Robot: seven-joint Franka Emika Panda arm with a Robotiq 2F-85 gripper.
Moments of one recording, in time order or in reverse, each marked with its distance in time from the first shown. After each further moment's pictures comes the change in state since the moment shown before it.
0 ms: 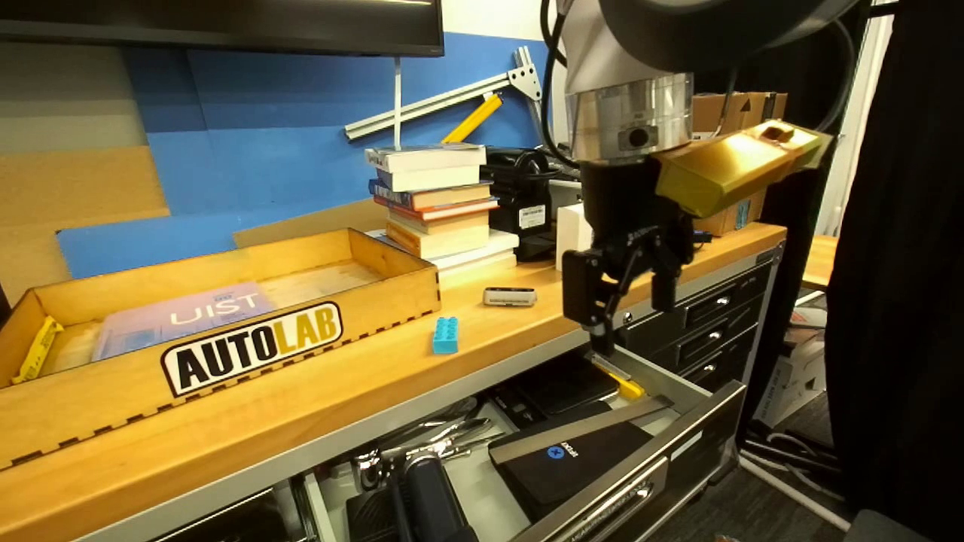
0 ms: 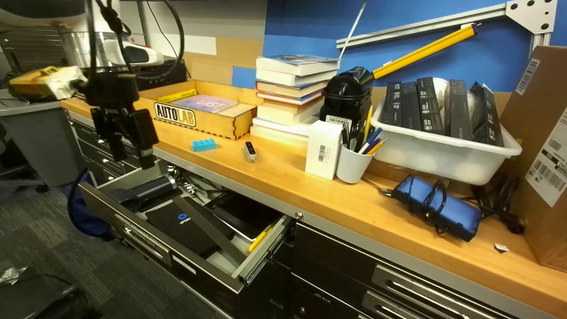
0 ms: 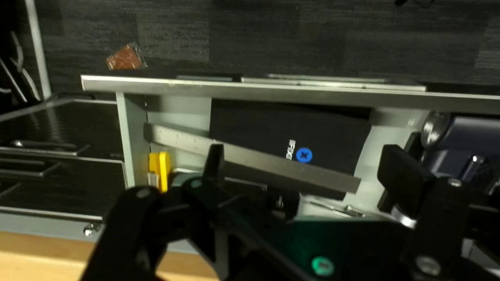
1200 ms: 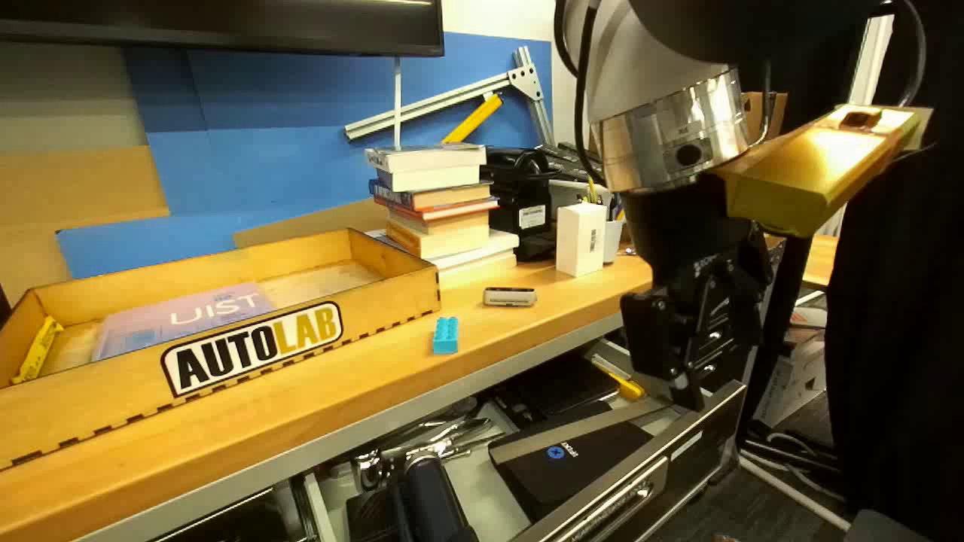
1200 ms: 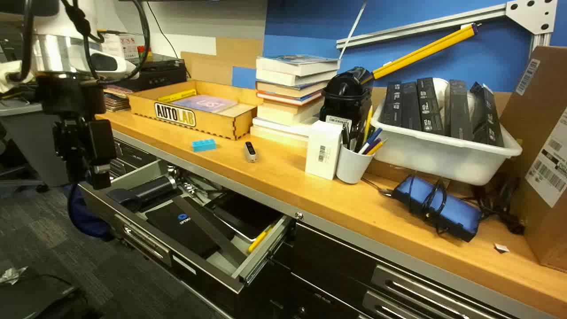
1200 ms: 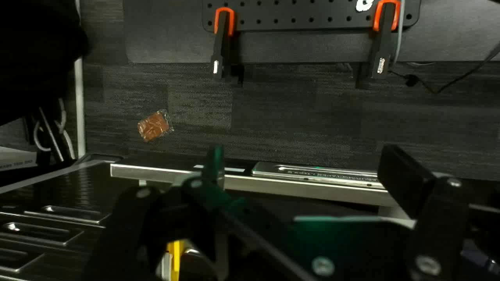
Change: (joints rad) arm -0.001 -0.083 0.073 -0.048 0.015 -0.241 0.042
